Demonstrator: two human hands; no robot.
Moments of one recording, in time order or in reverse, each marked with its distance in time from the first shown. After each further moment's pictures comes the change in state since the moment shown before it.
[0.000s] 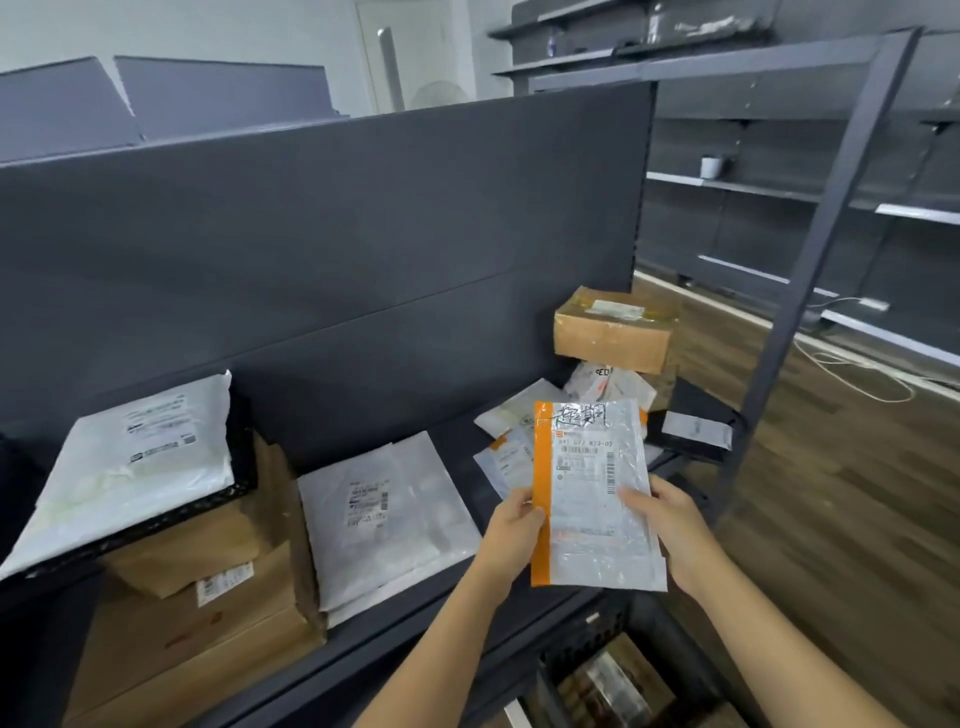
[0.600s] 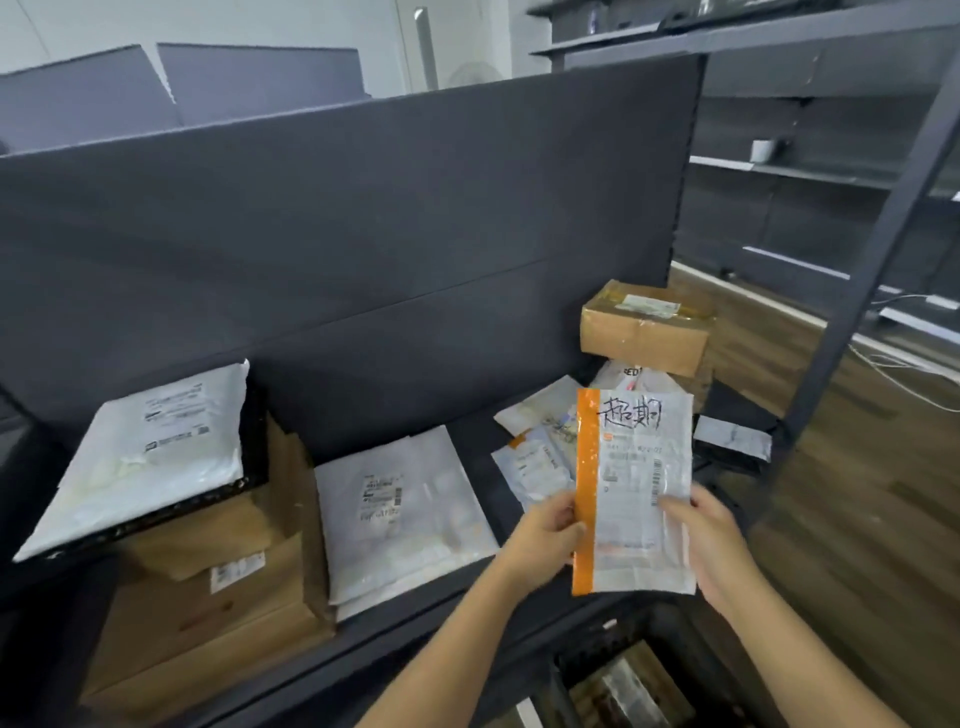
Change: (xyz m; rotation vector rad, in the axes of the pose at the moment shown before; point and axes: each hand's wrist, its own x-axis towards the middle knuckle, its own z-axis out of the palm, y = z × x) left_hand 0.018 0.003 0.005 0.169 -0.183 0.123; right_hand 0.028 0.008 -0.013 0.043 0.042 -0.032
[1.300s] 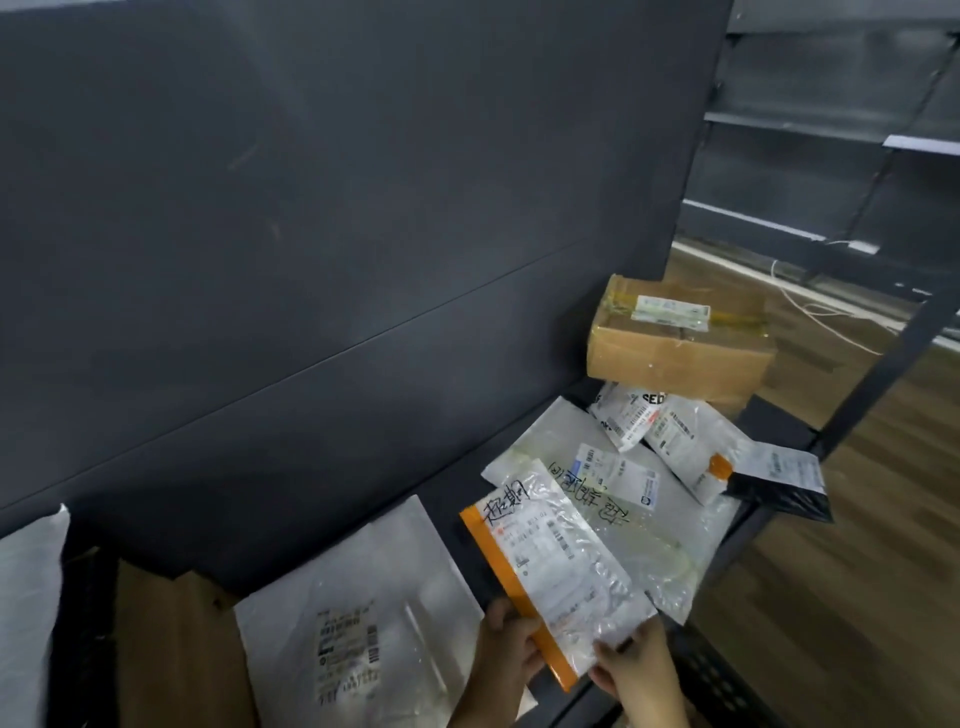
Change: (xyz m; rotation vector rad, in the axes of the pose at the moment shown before) left_hand 0.150 -0.126 -0.093 -0.677 0.243 -0.643; right_hand 0.122 0.138 0.130 -0.016 0.322 0.350
